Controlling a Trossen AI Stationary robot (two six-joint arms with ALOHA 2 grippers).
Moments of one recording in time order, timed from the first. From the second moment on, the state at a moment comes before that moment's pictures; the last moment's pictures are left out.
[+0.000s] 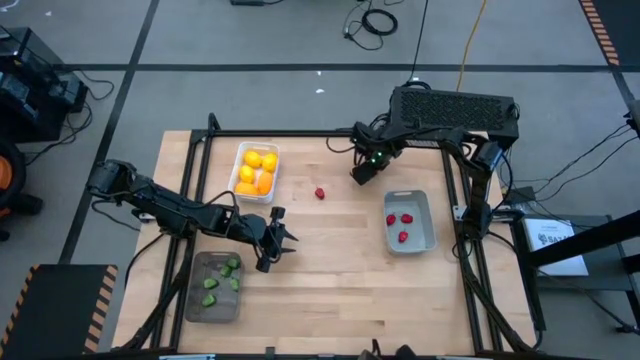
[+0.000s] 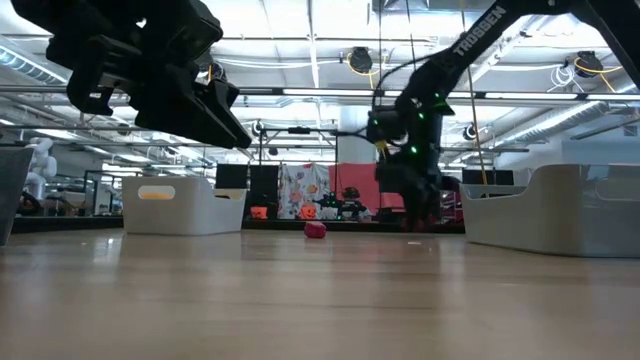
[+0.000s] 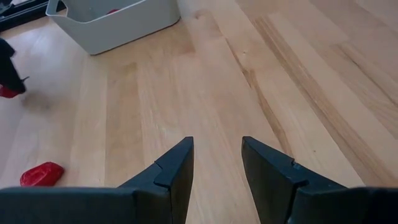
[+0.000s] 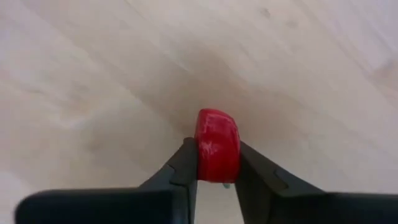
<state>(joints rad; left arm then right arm) -0.23 1.35 0.55 0.22 -0.08 0.19 -0.60 1.92 1.26 -0.76 0.01 0.29</state>
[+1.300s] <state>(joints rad) -0.23 1.35 0.55 0.33 -0.05 0.29 -0.07 1.90 1.47 -1.57 0.12 0.64</state>
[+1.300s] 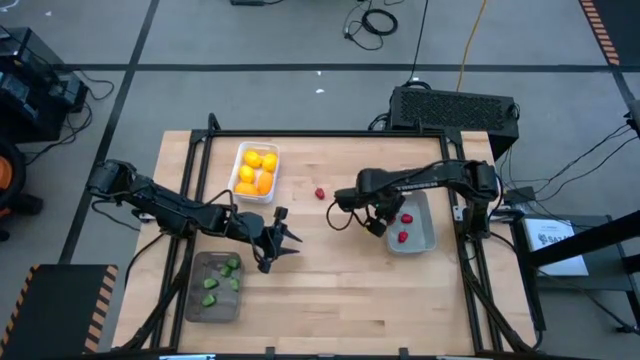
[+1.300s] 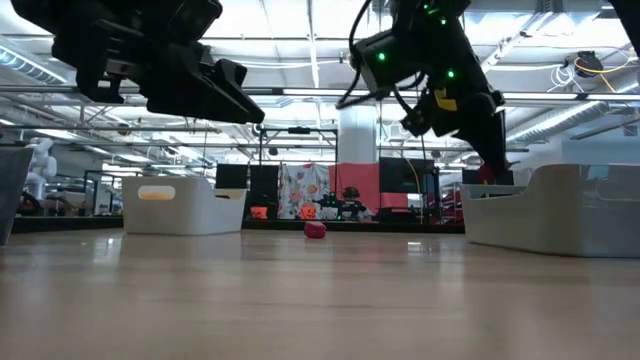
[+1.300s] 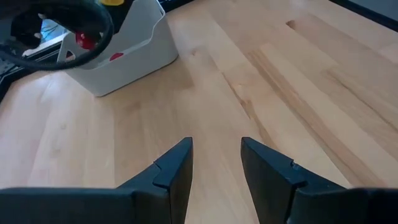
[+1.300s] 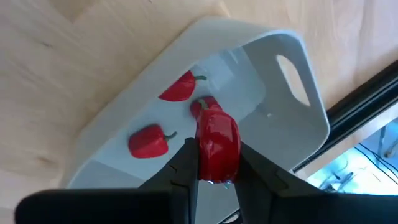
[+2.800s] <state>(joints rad) -0.17 1.26 0.55 -0.15 -0.20 0.21 -0.07 2.03 1.51 -0.43 0.38 0.69</state>
